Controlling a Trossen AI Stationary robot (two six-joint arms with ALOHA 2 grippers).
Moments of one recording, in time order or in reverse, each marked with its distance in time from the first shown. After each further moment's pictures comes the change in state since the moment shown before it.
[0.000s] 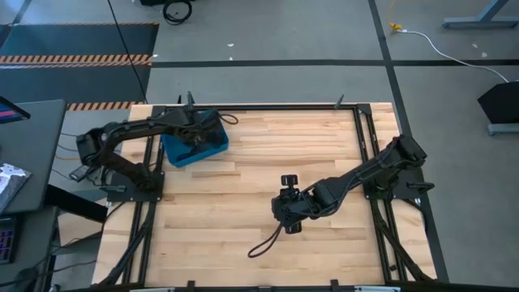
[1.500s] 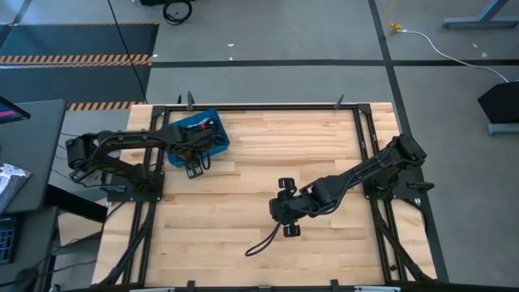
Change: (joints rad) left arm -0.107 -0.124 -0.225 -0.018 0.395 -0.221; right arm -0.011 0.000 -0.001 0.066 -0.137 0.032
